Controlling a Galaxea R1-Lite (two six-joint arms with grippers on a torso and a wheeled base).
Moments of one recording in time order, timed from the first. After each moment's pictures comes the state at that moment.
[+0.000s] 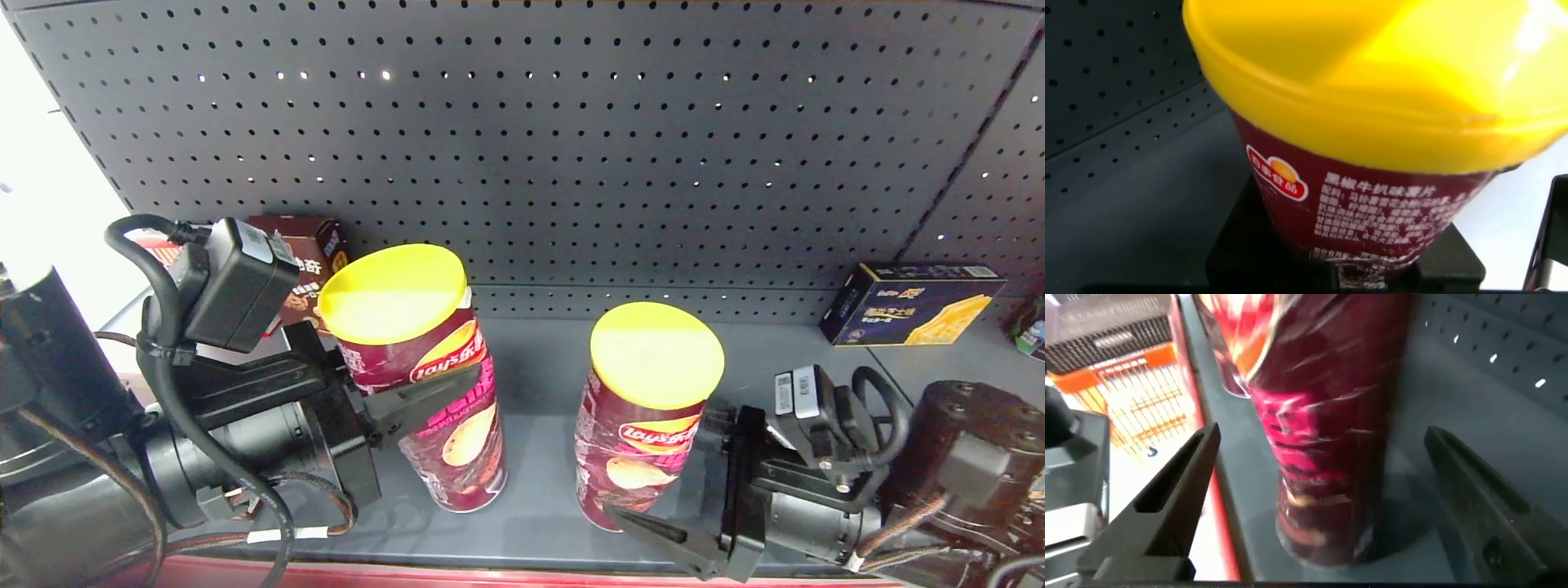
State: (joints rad) left arm -0.58 1.37 -0.55 -0.80 -0.32 0.06; right arm 0.68 1.67 -0.32 -1.35 0.47 -0.16
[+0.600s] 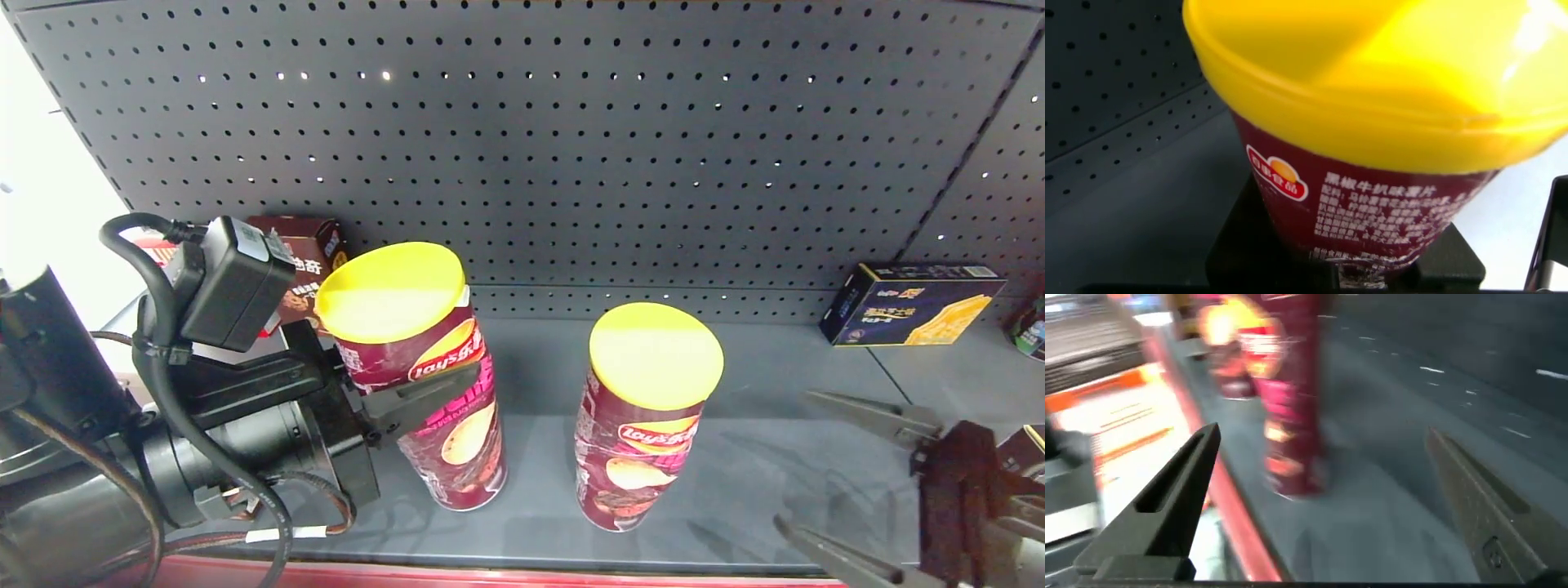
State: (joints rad) left arm -0.58 1.37 -0.55 -0.80 -0.32 0.06; right arm 0.53 1.19 -0.15 -1.14 0.43 -0.14
